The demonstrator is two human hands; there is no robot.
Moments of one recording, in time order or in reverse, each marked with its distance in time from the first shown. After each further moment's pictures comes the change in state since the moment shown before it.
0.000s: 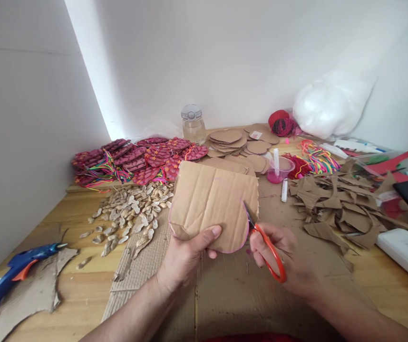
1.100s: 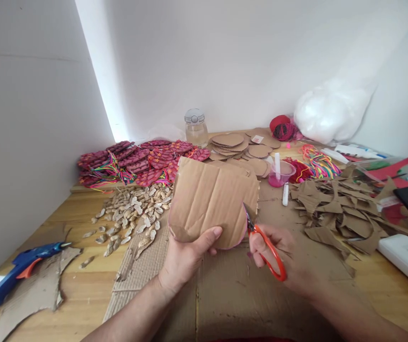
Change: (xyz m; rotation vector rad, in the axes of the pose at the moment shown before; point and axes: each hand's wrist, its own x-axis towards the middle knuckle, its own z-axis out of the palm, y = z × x) left_hand 0.002 0.000 -0.003 0.143 0.024 0.200; right_hand 0.004 0.003 -0.005 -0.019 -0.063 -0.049
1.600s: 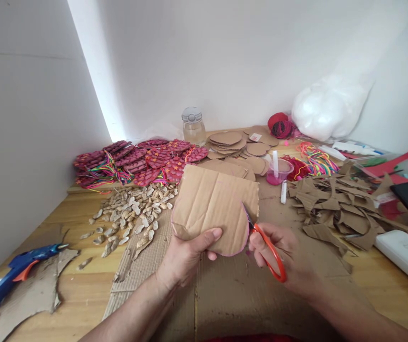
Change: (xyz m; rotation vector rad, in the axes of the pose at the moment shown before) left_hand -0.002 0.004 0.003 -0.134 -0.062 -0.205; right_hand -0.004 -0.007 0.002 -0.008 0.061 0.058
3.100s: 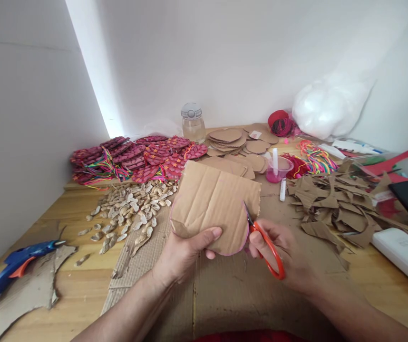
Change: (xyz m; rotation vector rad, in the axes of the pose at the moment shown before) left_hand -0.001 0.002 -0.002 0.035 -0.040 -0.023; right_hand 0.001 -0.003 -0.004 -0.098 -0.018 -0.089
